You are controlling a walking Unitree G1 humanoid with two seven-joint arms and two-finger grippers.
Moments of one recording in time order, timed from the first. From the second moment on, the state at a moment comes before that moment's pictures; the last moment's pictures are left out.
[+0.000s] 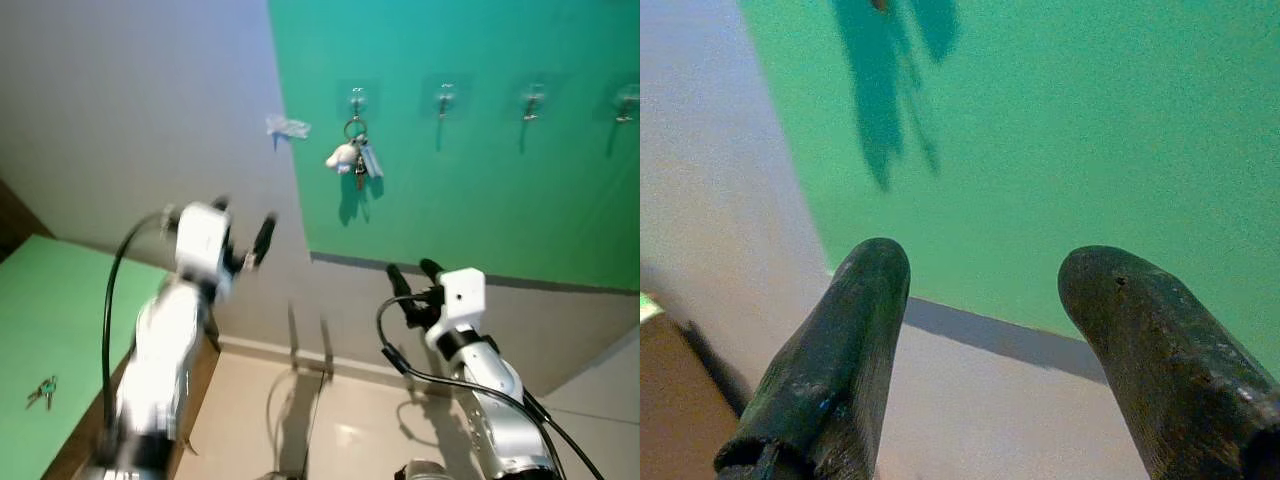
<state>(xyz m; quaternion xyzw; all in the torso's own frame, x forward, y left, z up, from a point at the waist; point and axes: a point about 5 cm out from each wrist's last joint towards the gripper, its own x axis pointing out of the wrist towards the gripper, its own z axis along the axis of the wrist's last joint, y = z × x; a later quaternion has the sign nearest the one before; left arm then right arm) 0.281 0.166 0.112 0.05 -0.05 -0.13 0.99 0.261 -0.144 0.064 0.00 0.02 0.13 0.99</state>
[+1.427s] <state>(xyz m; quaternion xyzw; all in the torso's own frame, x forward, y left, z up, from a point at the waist) 0.265 0.126 0.079 0.03 -0.01 -0.16 0.99 0.255 -0.166 0.056 -0.01 0.03 0.07 1.00</state>
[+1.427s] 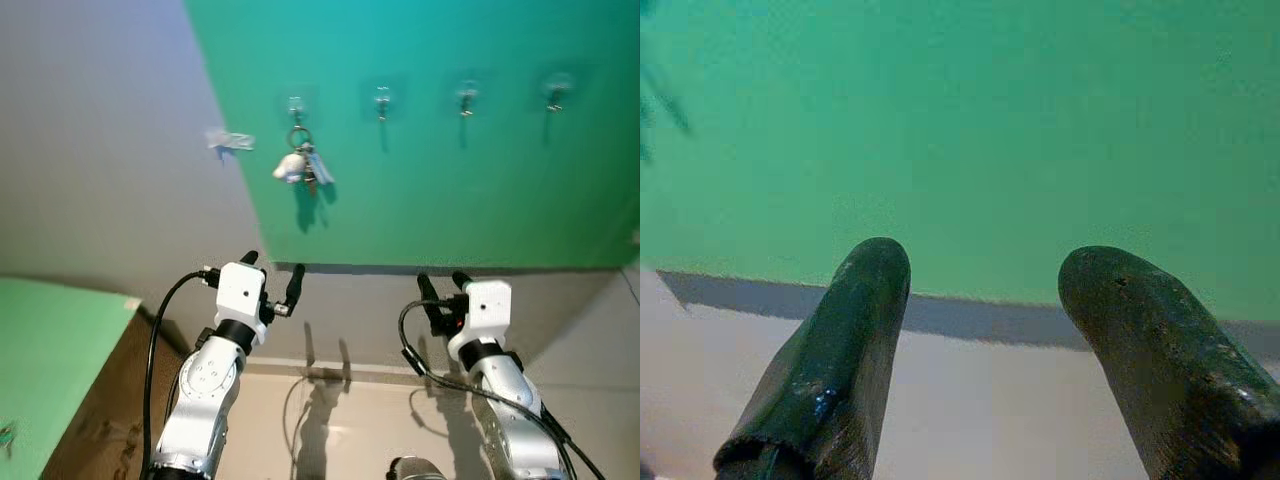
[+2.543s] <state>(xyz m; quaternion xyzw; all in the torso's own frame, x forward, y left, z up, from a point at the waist) 0.279 0.125 0.088 0.05 -0.02 -0.17 0.98 0.254 -0.164 0.050 -0.01 0.05 0.08 1.00</state>
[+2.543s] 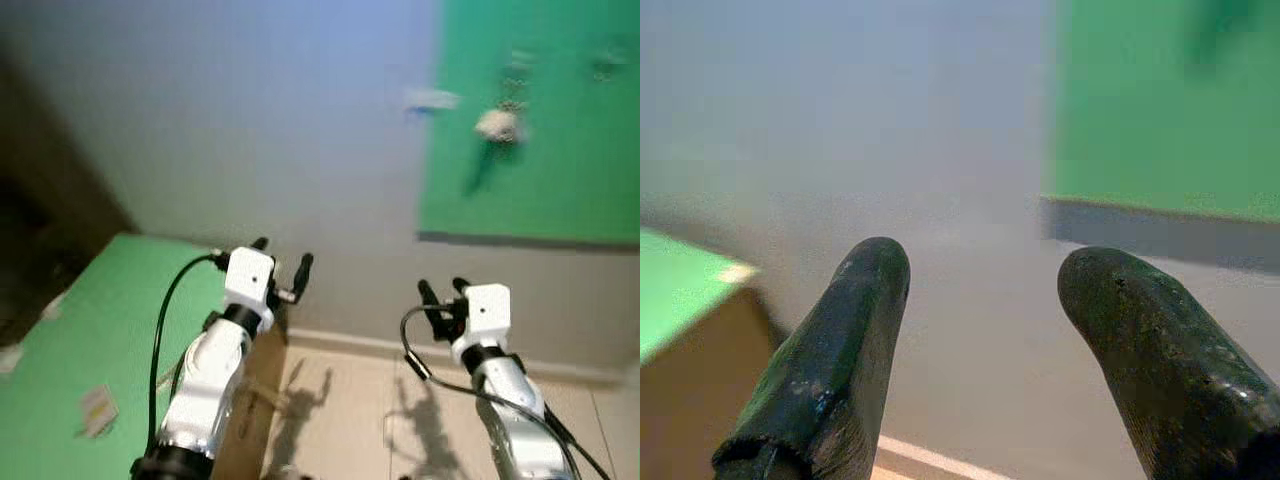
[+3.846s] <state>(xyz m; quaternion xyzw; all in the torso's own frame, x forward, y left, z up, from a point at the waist) 0.275 0.130 0.079 0.06 0.00 -0.16 0.99 0.252 -0.154 0.048 0.00 0.06 0.11 0.99</state>
